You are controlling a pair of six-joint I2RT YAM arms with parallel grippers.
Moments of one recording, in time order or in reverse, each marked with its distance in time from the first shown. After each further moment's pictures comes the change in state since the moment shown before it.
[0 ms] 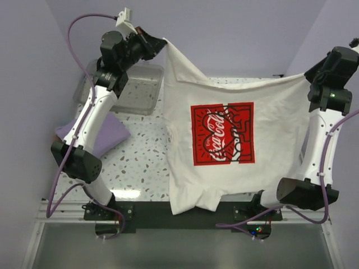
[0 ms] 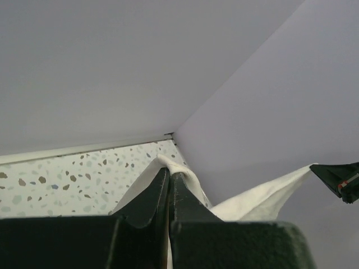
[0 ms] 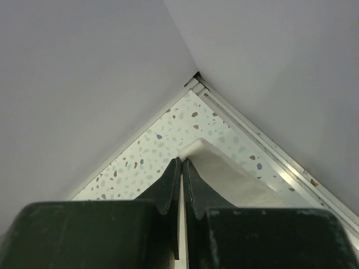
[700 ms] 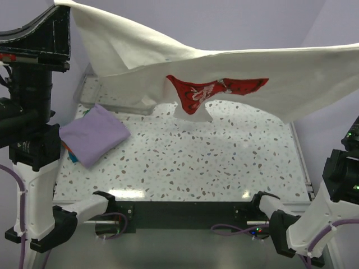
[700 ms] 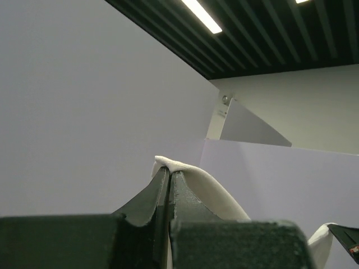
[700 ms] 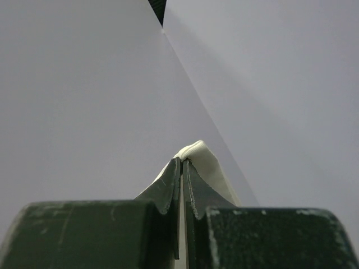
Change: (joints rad) left arm 0.000 -0.588 0.024 0.206 -0.219 0.121; right arm 0.000 -0.304 0.372 0.117 0.055 -0.007
